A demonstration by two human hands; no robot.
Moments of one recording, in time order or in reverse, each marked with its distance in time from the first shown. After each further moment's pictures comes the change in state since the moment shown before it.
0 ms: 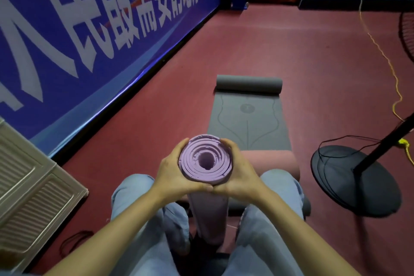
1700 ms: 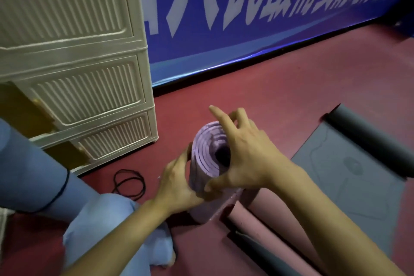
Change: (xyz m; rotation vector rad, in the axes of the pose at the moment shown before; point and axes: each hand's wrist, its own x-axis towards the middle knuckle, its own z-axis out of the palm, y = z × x) left_hand -0.034 -0.202 -0.164 0.078 0.603 -0.170; right_hand 0.225 -0.155 0.247 -0.776 -0.728 -0.437
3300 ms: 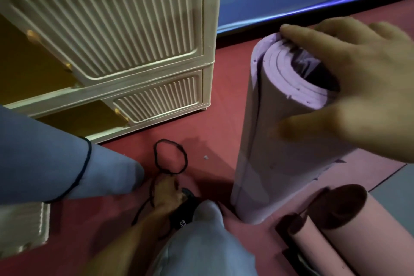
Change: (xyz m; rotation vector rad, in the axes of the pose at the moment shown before) left_hand -0.102 -0.362 0.024 0.421 -0.037 -1.070; right_hand 0.179 -0.024 0.037 -0.164 -0.036 0.004
